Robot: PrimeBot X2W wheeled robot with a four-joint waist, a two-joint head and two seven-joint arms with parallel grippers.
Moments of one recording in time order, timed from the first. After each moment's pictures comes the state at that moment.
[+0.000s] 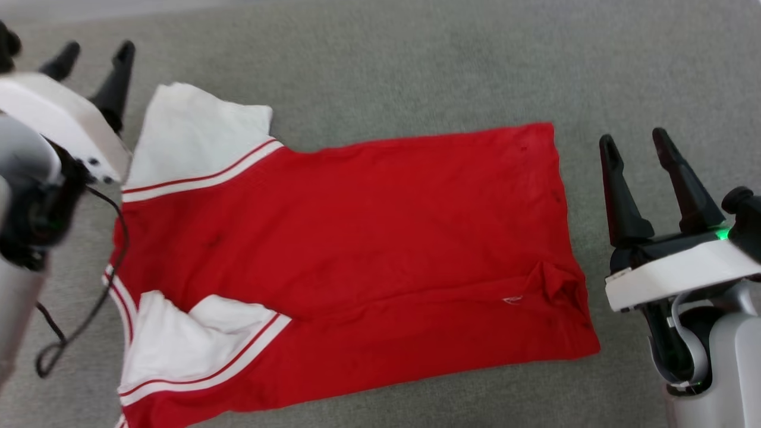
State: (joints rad) left arm -0.75 0.69 -0.39 0.18 -0.85 0.13 0.26; right arm -0.27 -0.07 0.01 -0.12 0.25 0.13 0.05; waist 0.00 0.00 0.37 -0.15
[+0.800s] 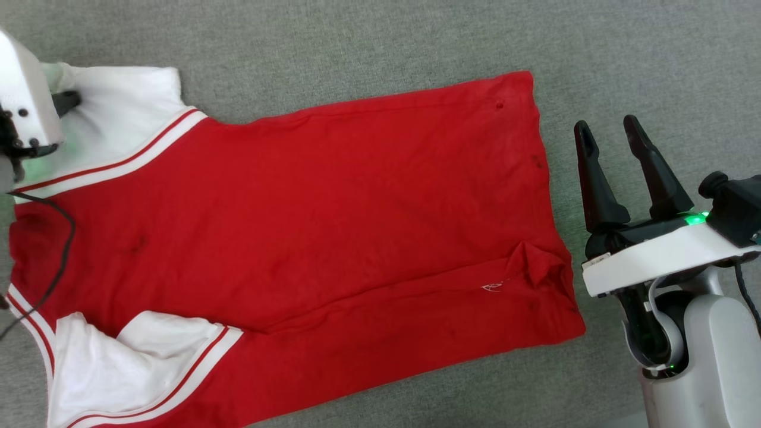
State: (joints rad) left arm -1.00 0.77 -0.50 0.44 -0.99 0.09 0.90; right arm -0.34 -0.05 0.05 -0.03 0.32 0.13 0.00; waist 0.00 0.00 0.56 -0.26
